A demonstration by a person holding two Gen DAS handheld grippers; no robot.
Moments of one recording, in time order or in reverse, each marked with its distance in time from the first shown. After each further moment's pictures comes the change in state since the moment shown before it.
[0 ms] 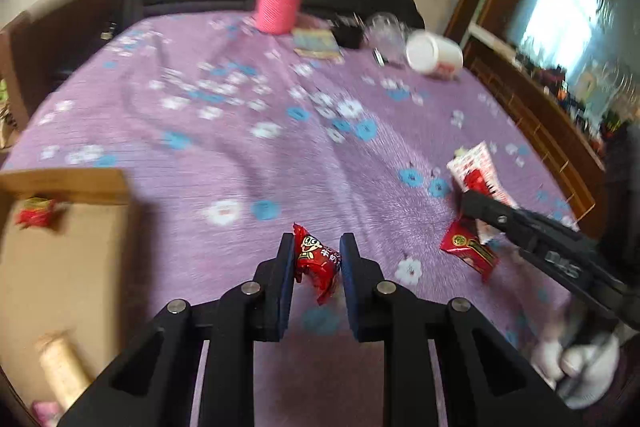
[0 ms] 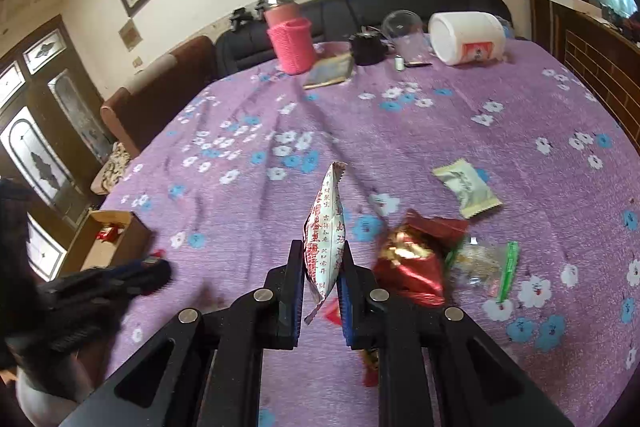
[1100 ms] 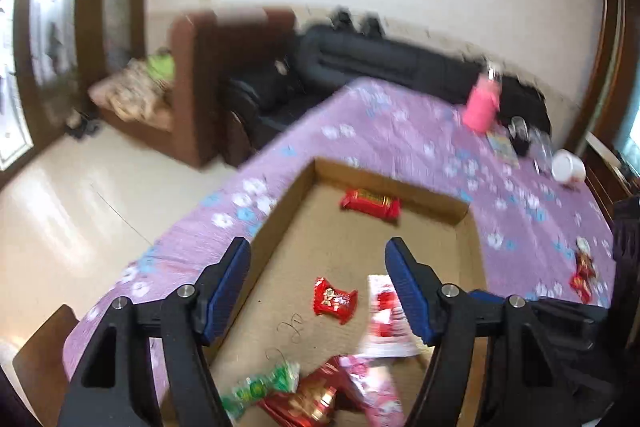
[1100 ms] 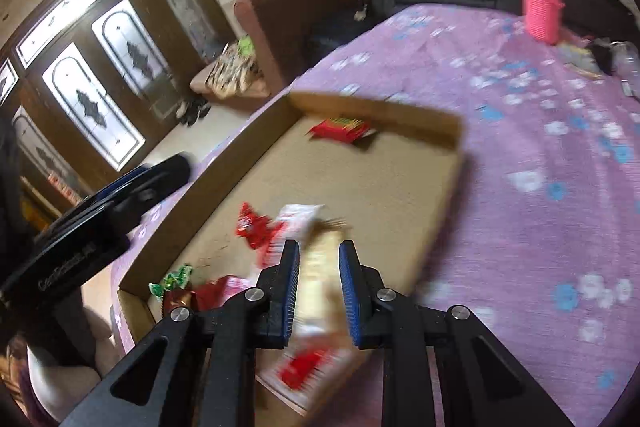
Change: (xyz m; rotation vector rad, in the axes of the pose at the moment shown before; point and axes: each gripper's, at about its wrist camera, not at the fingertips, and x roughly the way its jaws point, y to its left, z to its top) left arm -0.170 0.160 -0.077 -0.280 -0.317 0.438; right arm 0.043 0.252 -0.060 -0.294 0.208 0.300
